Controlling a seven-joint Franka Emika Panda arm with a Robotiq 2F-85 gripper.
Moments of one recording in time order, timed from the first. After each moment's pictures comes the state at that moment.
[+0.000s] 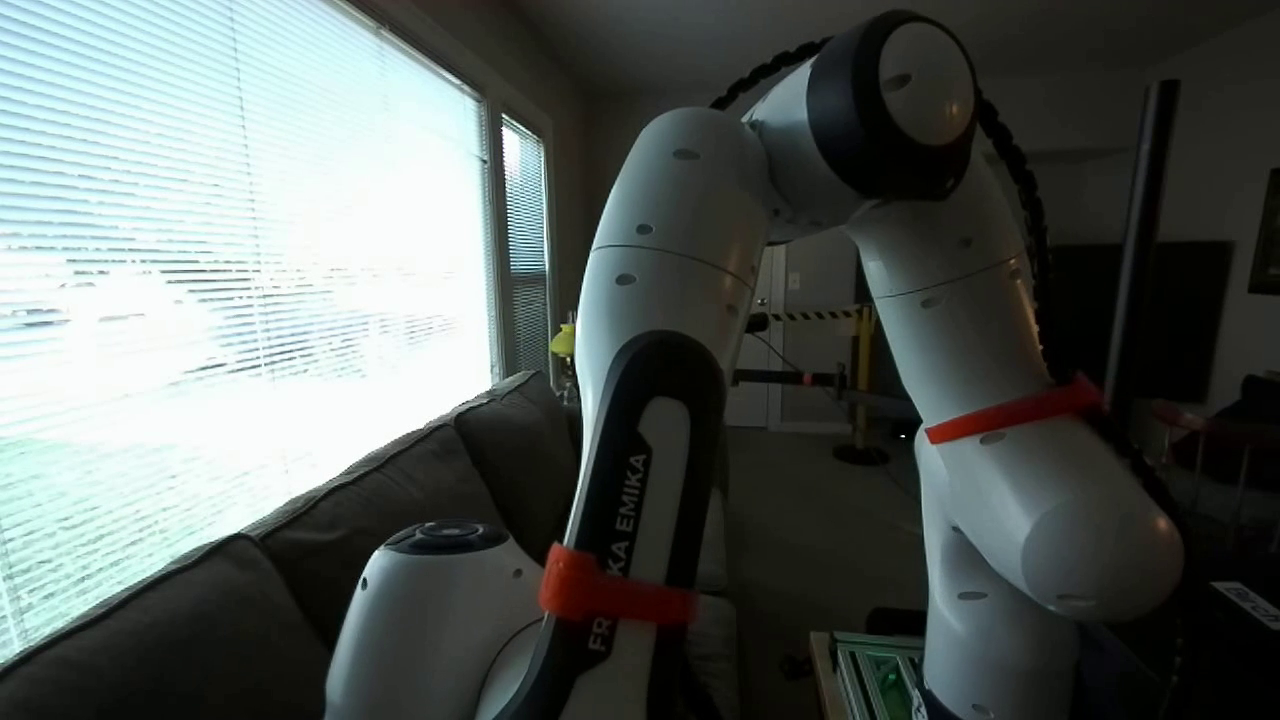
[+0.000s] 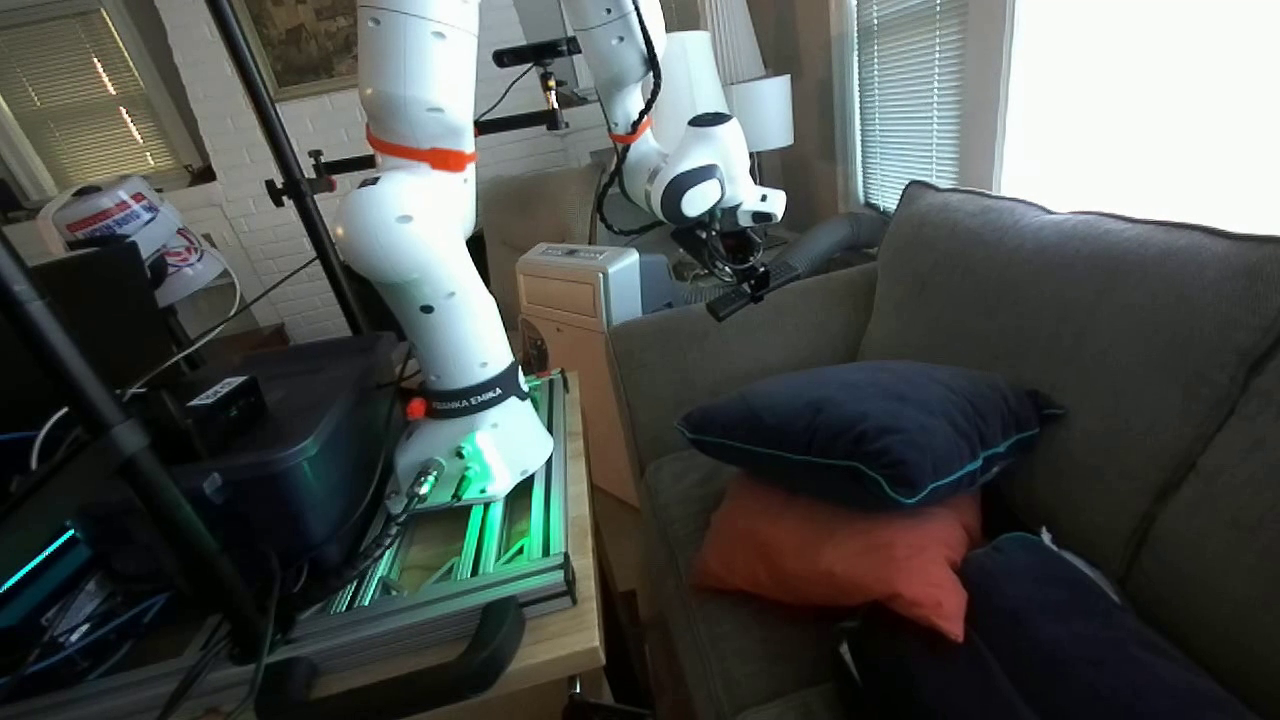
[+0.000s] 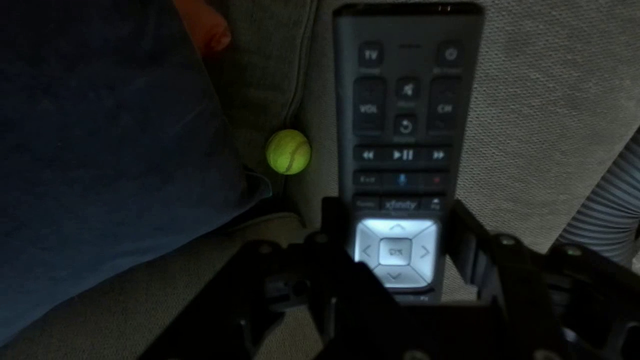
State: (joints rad) arm -0.02 0.36 0.54 -2.47 0.15 3.11 0.10
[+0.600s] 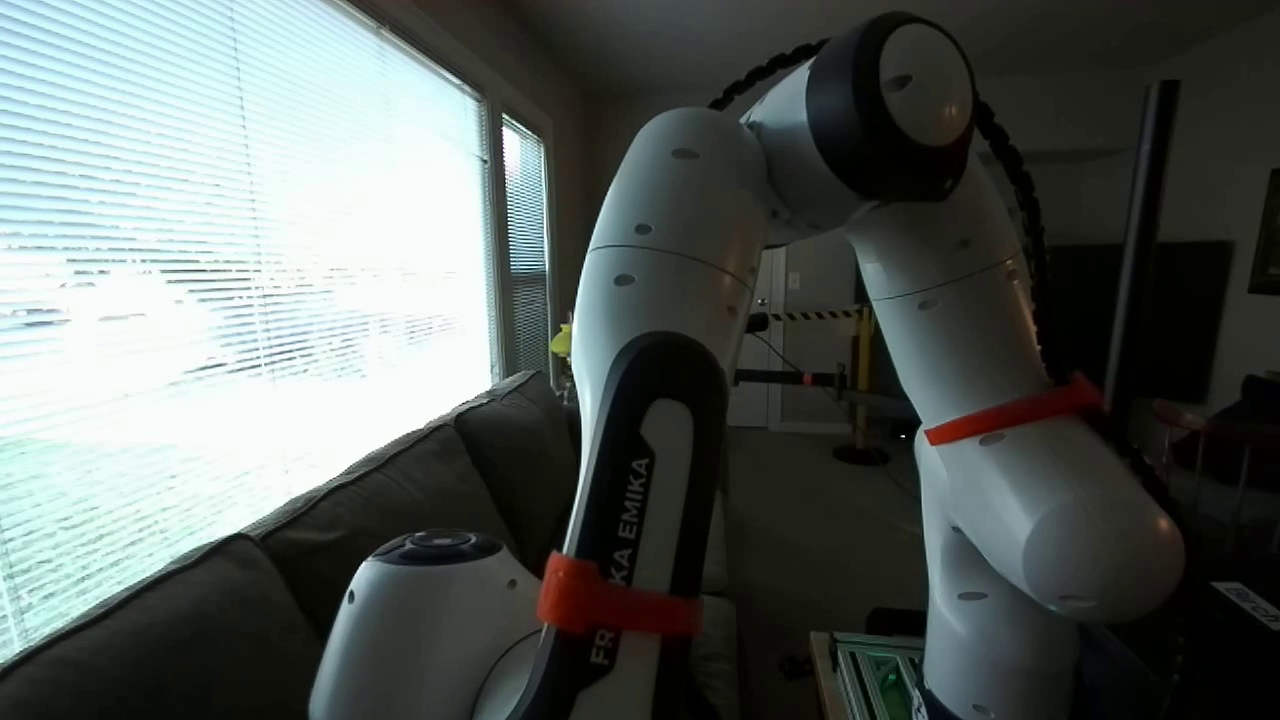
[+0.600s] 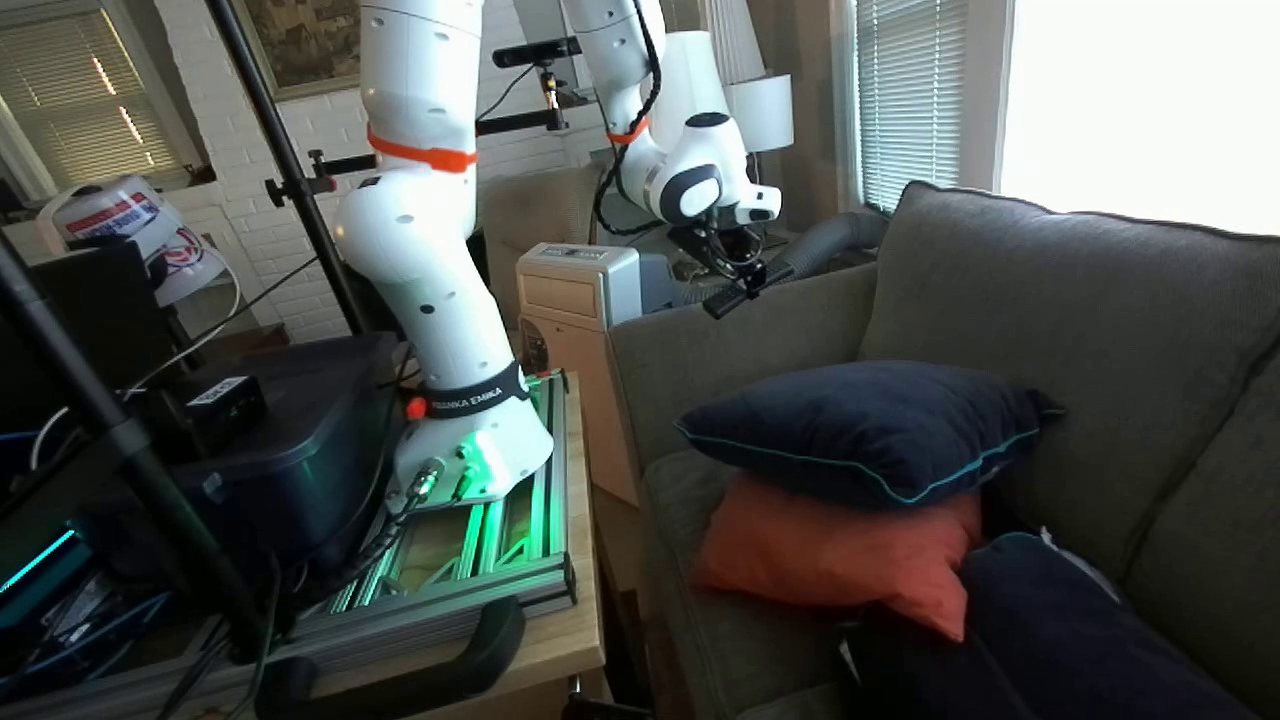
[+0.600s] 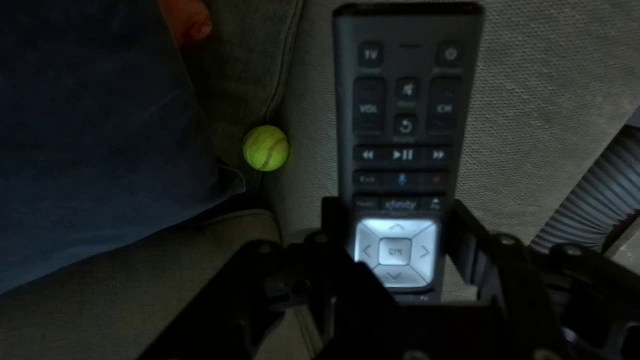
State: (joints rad) arm -0.01 0.38 0.57 -2.46 0.14 3.11 0.05
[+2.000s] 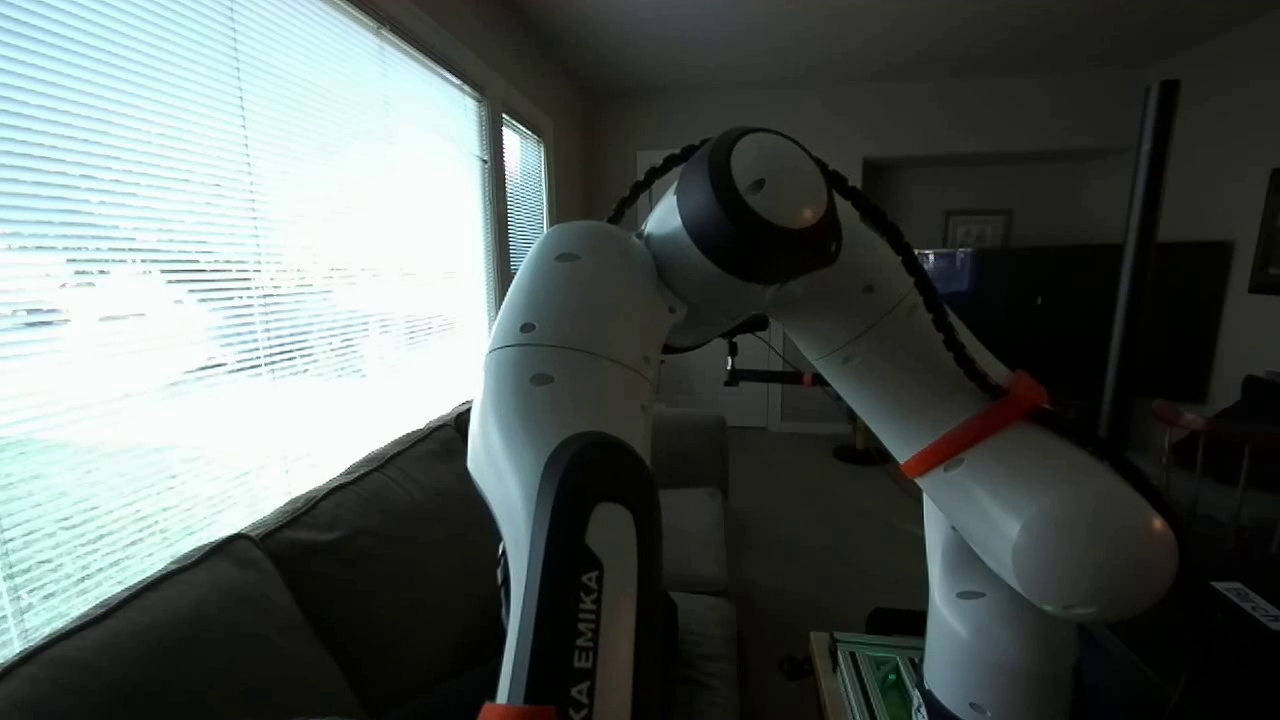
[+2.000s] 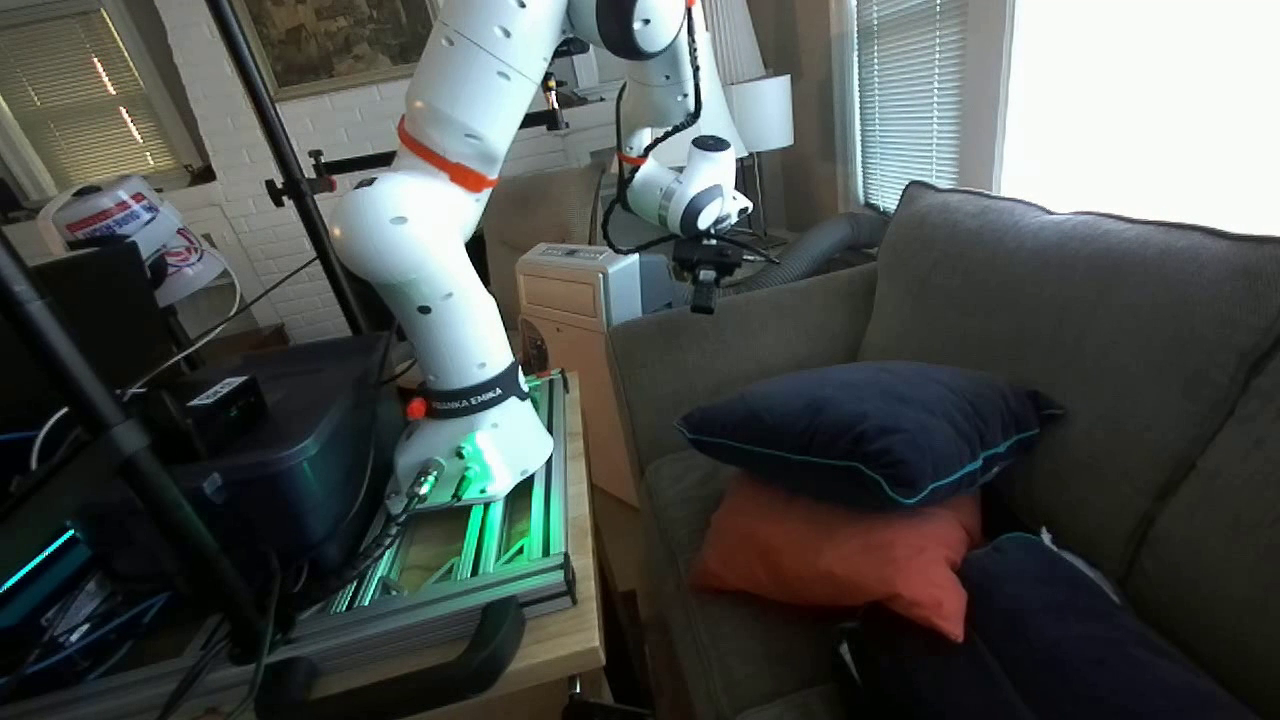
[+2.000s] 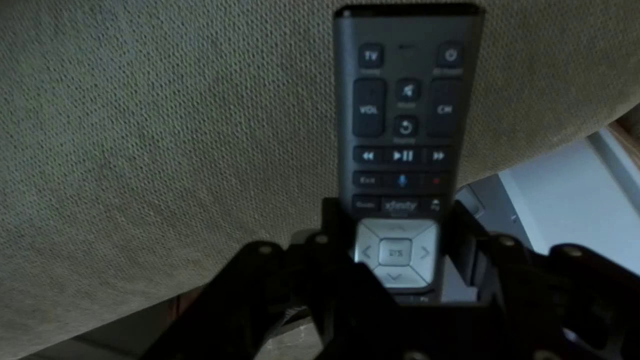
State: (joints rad) arm -0.06 0.73 0.77 -2.20 -0.20 3.03 -0.49
